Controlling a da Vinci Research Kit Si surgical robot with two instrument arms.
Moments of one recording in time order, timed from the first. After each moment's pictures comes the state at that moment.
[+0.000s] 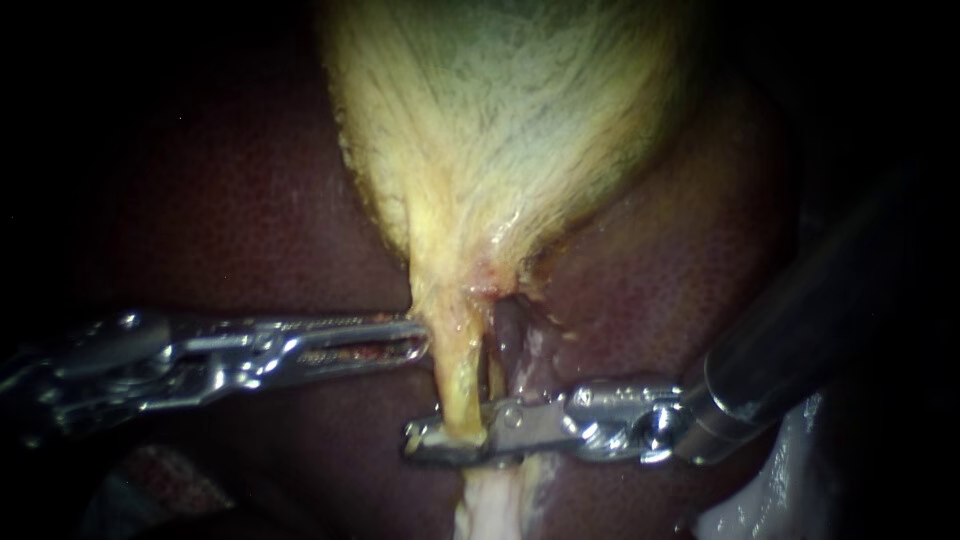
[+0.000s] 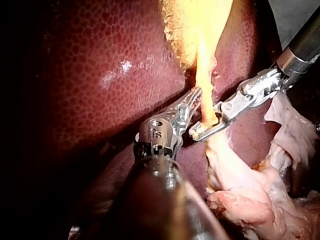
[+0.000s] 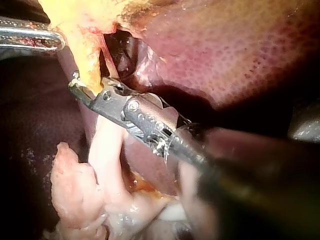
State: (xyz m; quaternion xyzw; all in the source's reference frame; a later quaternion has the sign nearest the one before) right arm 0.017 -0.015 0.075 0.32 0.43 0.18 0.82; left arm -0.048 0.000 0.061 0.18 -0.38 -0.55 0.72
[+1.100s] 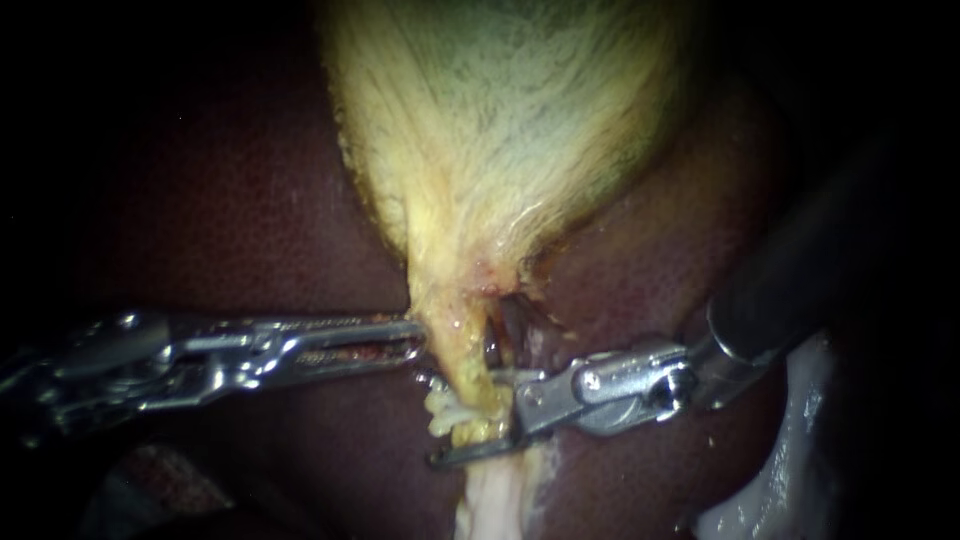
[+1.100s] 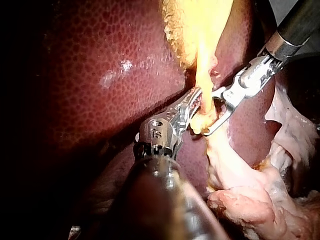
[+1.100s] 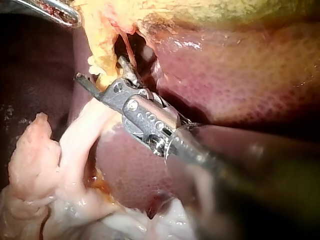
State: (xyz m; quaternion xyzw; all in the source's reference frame) right arm 0.015 -0.013 0.075 0.23 0.52 0.05 0.82; left arm -0.048 0.000 0.061 0.18 -0.38 -0.55 0.72
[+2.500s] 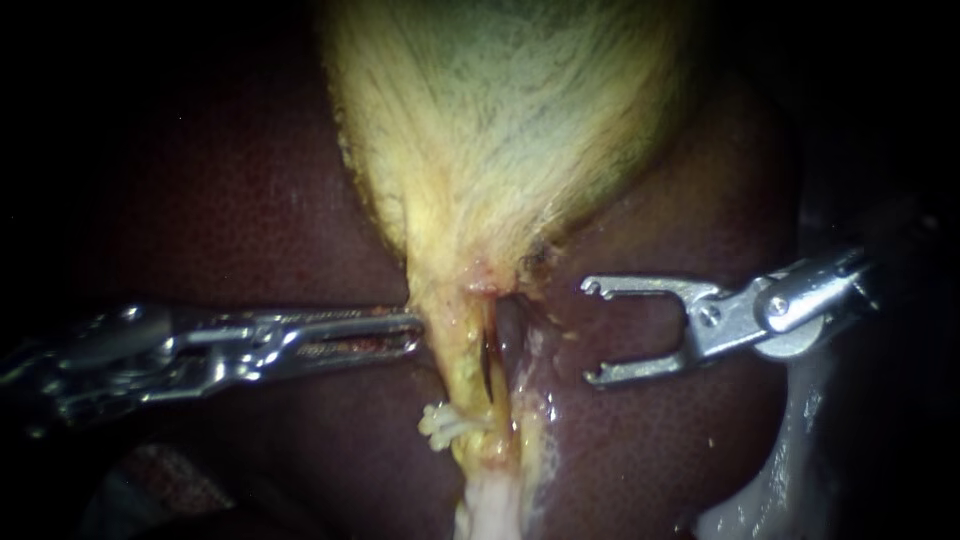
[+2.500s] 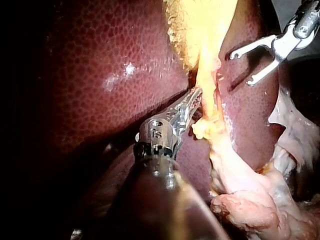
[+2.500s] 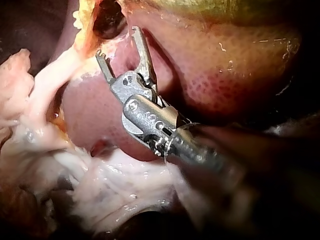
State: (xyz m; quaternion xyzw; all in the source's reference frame) right arm 0.002 -0.004 0.066 0.15 0.53 0.00 0.84; left arm -0.048 0.001 0.063 0.18 -0.38 -0.55 0.72
